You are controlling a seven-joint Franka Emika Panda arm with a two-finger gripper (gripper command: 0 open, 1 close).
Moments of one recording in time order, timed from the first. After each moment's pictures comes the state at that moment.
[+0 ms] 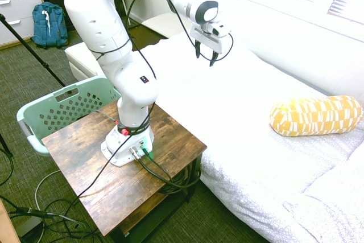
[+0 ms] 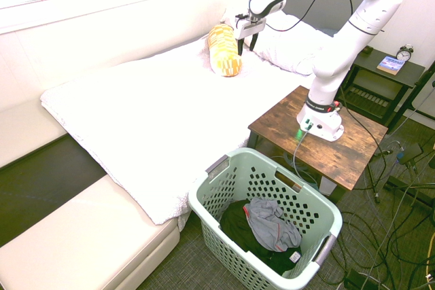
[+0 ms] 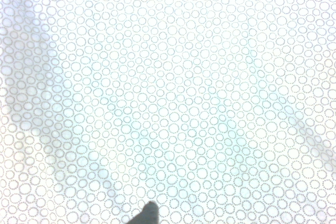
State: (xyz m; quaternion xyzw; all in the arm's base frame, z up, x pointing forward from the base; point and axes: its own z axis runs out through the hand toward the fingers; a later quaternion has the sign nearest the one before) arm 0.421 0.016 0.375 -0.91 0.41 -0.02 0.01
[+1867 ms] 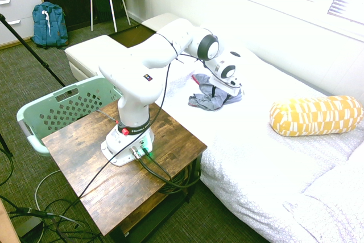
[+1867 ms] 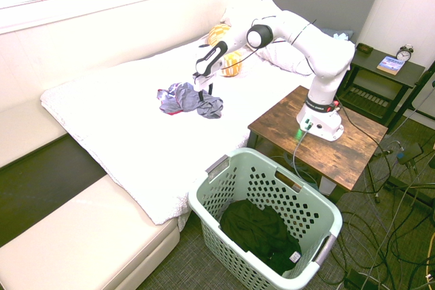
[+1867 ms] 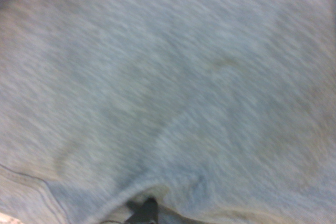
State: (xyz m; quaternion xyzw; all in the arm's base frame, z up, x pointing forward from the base) arm 0.705 0.035 -0.035 -0.94 0.32 0.07 0.01
